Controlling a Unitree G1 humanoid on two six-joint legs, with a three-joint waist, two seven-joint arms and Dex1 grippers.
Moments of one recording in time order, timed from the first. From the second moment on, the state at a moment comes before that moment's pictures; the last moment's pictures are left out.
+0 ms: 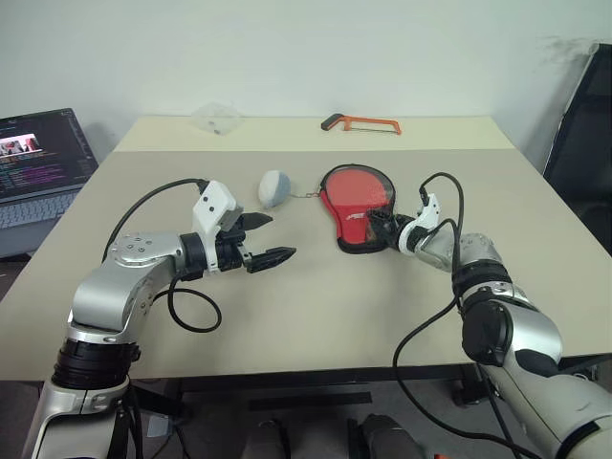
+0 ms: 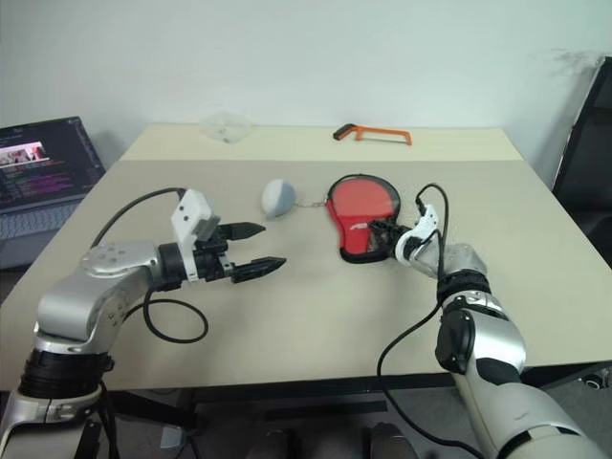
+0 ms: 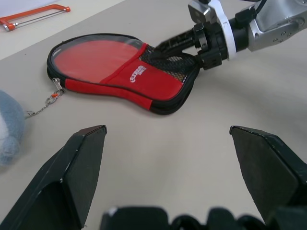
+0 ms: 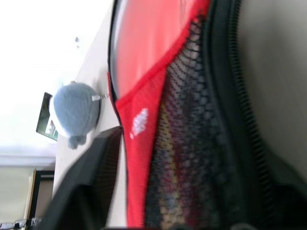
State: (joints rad) left arm -0.51 0.73 0.05 -0.19 -0.45 0.68 -0.89; right arm -1.11 -0.18 -0.53 1.12 0.56 0.72 0.29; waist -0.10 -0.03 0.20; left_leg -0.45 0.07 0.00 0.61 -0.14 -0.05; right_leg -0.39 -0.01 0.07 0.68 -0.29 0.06
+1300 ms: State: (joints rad) left arm -0.54 0.75 0.02 -0.13 -0.42 0.66 -0.95; right arm -0.38 -0.01 -0.32 -0.26 0.83 1.51 0.14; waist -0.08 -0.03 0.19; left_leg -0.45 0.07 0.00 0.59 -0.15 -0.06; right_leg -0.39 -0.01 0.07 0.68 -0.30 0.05
